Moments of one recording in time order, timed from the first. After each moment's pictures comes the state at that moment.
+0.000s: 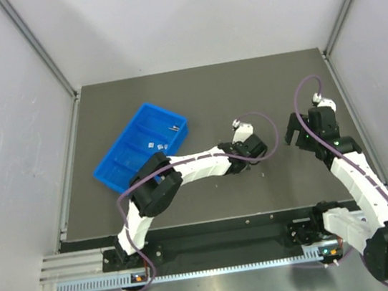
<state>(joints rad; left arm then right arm) -1.09 2.13 1.54 -0.44 -0.49 -0.68 0.08 0.93 0.70 -0.52 0.15 0.40</state>
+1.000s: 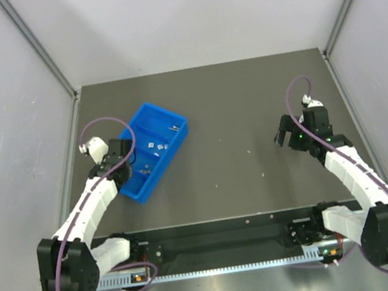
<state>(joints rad) -0.21 1.12 0.74 -0.59 -0.64 -0.80 0.08 1.04 0.66 -0.39 -0.01 0.39</state>
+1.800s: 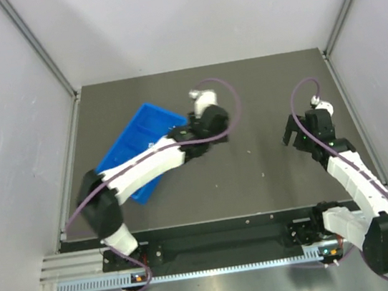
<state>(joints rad) -0.87 1.56 1.35 -0.51 -0.55 -0.66 0.08 0.99 0.63 -0.39 0.14 0.43</state>
